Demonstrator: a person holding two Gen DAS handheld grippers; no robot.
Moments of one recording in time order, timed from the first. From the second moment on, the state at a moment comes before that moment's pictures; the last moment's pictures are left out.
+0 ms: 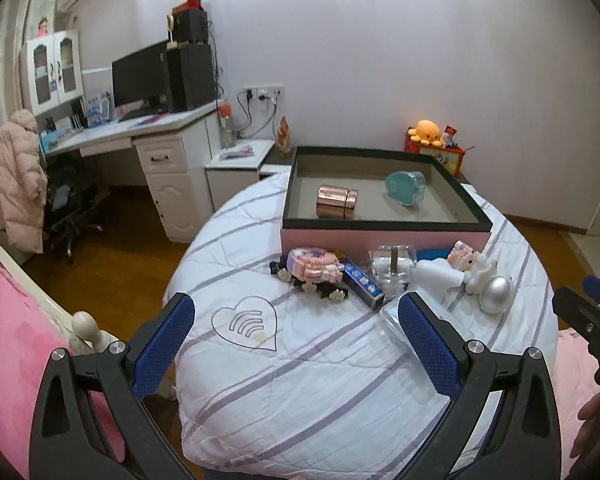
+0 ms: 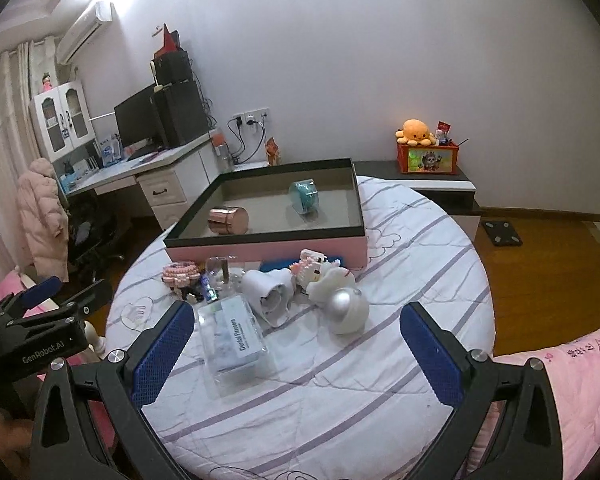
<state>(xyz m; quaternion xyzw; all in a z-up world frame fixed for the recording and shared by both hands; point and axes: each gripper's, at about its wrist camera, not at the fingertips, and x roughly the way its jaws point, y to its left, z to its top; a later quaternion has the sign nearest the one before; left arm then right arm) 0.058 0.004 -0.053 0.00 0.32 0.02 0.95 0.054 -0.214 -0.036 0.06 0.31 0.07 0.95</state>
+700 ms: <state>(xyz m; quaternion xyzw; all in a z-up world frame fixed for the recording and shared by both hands) 0.149 0.011 -0.125 -0.01 0.40 0.01 0.91 0.117 -0.236 -0.103 0.05 0.39 0.03 0.92</state>
